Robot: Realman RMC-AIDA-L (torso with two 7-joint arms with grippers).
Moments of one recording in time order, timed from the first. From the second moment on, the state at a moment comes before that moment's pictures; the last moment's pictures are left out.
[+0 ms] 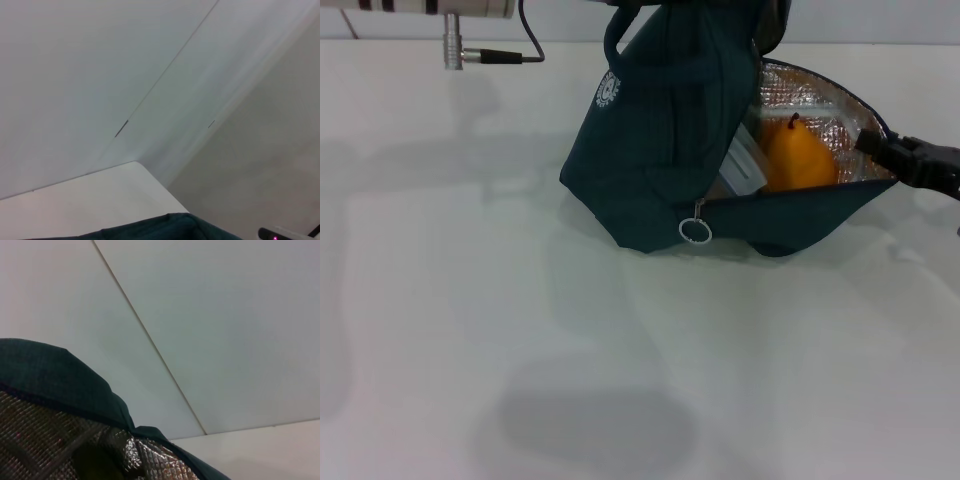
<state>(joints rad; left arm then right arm) -0.85 -2.01 0.85 0.78 1.85 1.49 -2.25 0.59 2.02 -0.67 -0.29 -1.59 -1.17 1.37</state>
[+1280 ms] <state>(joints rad) -0.78 -2.02 0.86 0.67 1.85 1.63 -2.26 0.55 1.95 -0.67 -0.50 -1.42 -1.73 1.63</state>
